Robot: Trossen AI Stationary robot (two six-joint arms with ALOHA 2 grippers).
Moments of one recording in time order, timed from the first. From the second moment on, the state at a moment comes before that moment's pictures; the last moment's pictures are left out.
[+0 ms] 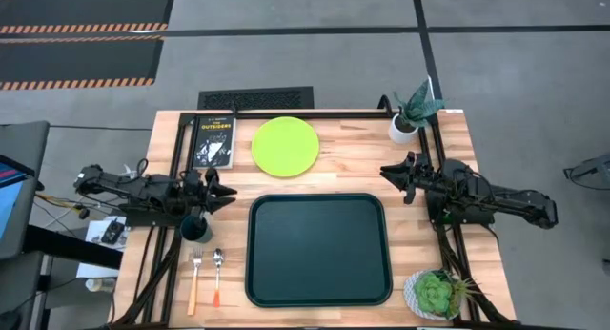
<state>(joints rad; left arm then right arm) -0.25 0.01 0.01 0.07 -0.26 -0.39 -0.25 0.03 0.01 0.01 0.00 0.41</state>
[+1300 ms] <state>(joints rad) -0.25 0.46 0.53 0.53 -0.67 -0.38 -0.24 0.03 0.02 0.45 0.08 0.79</state>
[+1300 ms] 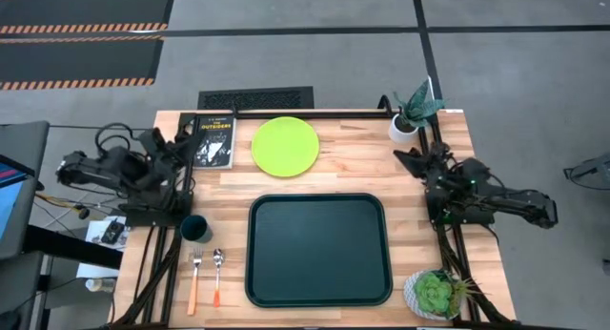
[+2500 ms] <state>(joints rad) -0.25 1.11 1.43 -1.50 -0.24 -0.96 -0.24 0.86 1.01 -0.65 0.02 0.24</state>
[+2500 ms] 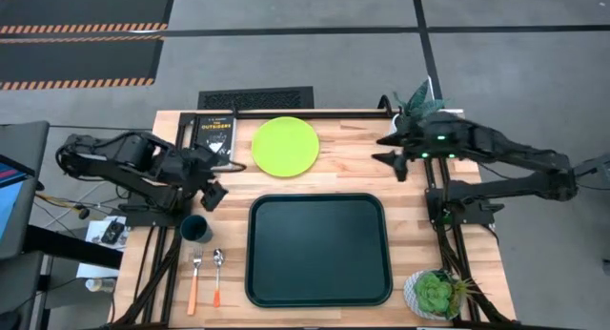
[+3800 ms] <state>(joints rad) -0.36 0.84 0.80 -1.40 -0.03 -0.89 -0.09 1.25 1.01 -0.59 0.02 0.33</state>
